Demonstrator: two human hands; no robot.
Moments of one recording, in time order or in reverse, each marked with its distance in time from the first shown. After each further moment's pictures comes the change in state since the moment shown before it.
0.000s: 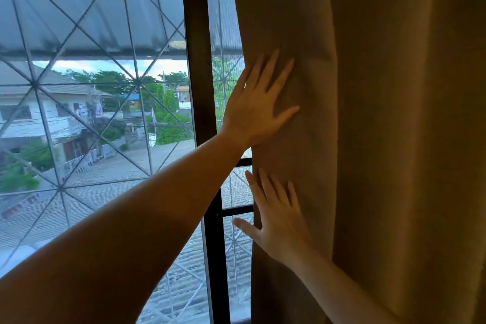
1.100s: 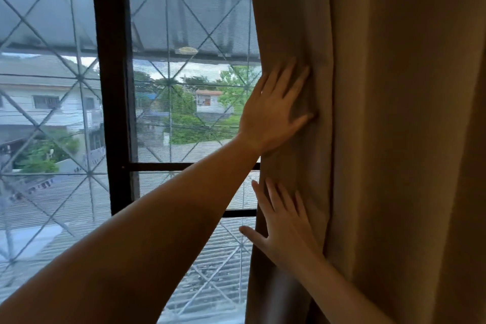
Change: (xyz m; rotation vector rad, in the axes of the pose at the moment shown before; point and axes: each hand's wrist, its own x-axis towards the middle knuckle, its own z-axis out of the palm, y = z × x) left_hand 0.094 0.180 0.085 0.025 -0.019 -0.043; right_hand -0.032 0.222 -0.047 0.033 0.000 -0.084
